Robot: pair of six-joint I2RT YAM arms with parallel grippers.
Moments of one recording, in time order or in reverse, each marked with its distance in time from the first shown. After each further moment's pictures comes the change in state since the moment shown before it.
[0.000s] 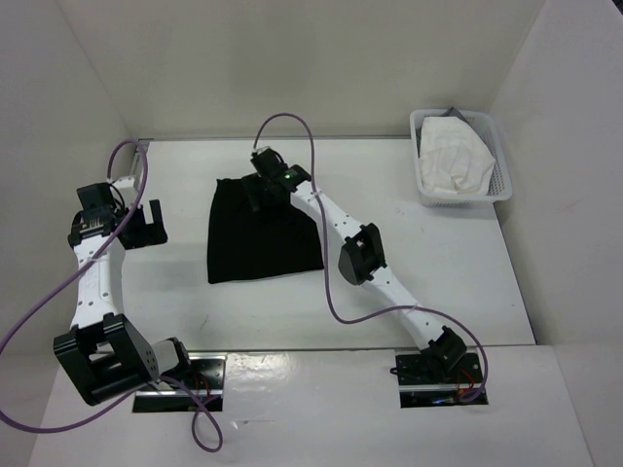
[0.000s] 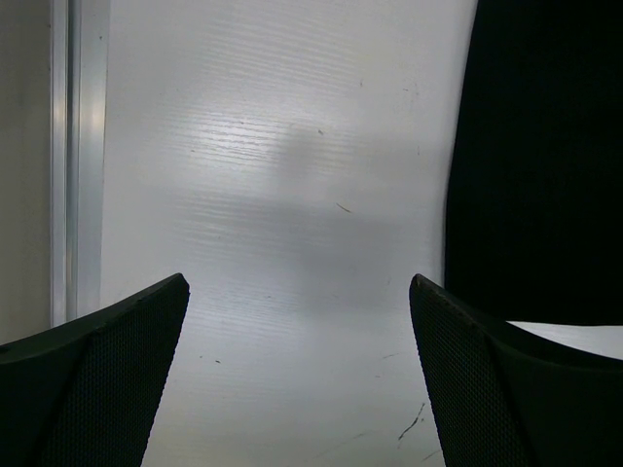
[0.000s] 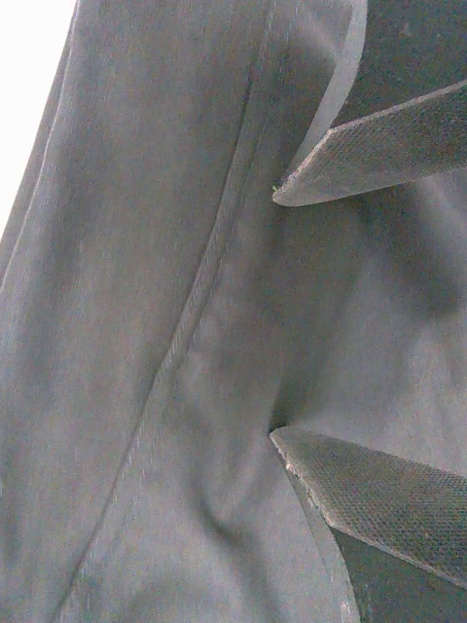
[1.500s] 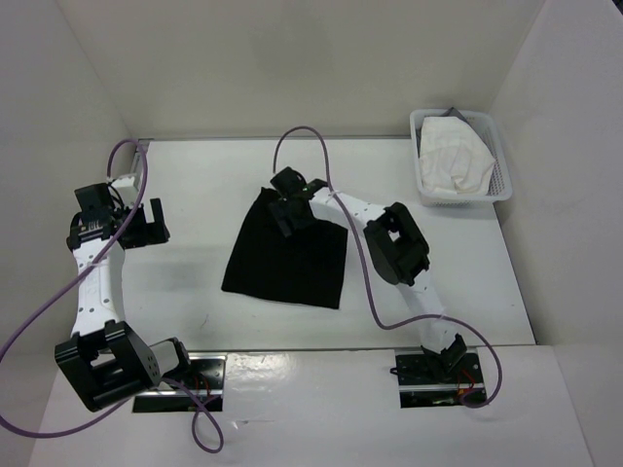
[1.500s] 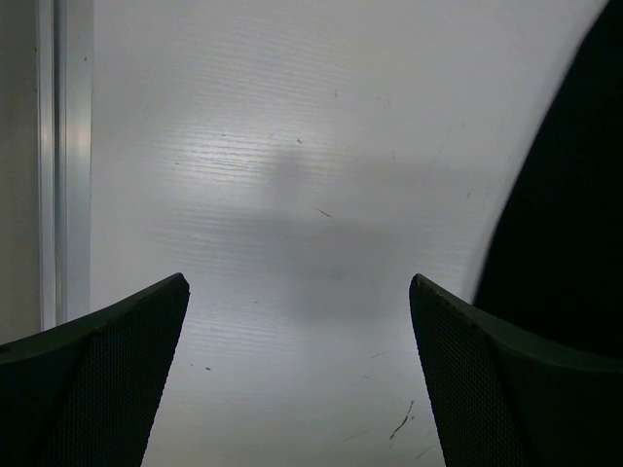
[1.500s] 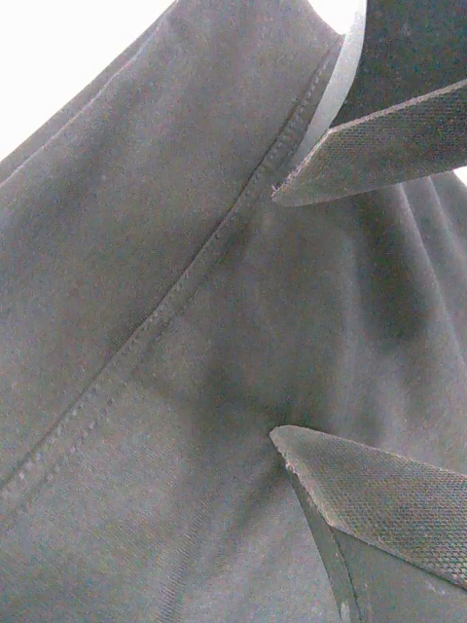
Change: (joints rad) left arm 0.000 -0.032 0.000 0.000 0.051 0.005; right arm -0.016 -0.609 -1.096 0.244 0.106 -0.090
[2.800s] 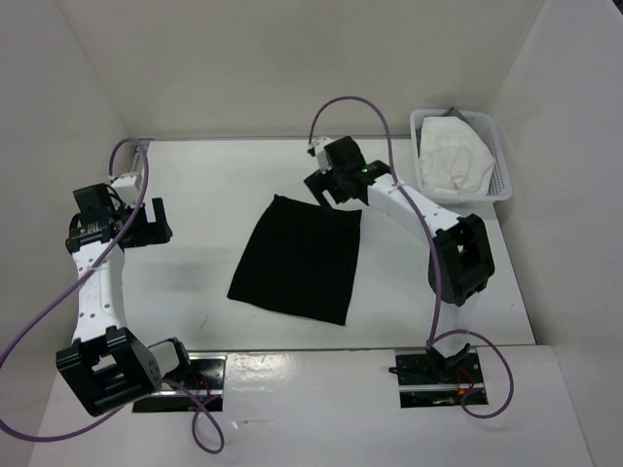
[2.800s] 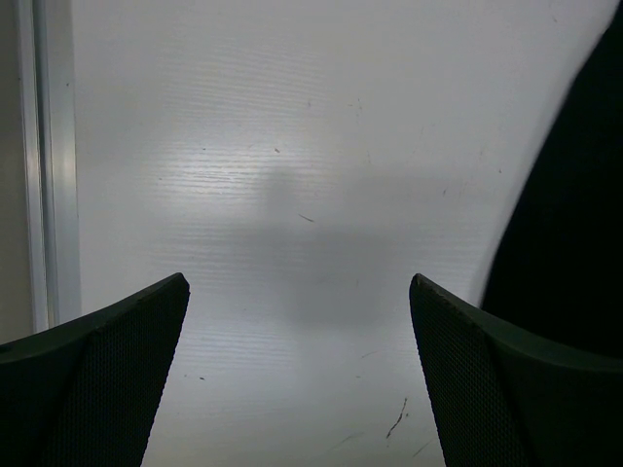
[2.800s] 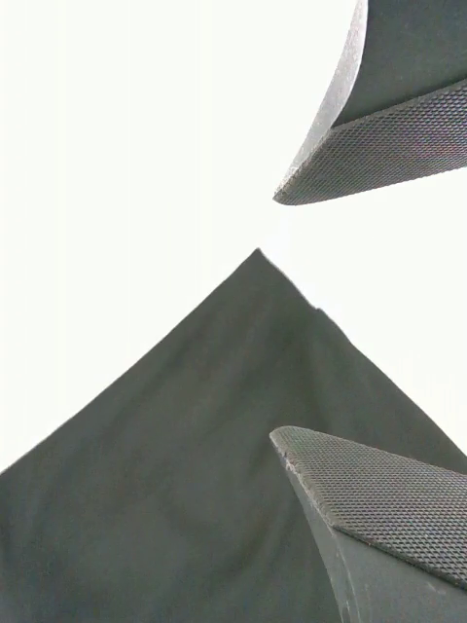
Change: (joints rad) left arm 0.000 -0.025 0.000 -0.002 0.061 0.026; right arm -0.147 -0.448 -0.304 0.113 -0.127 -0.354
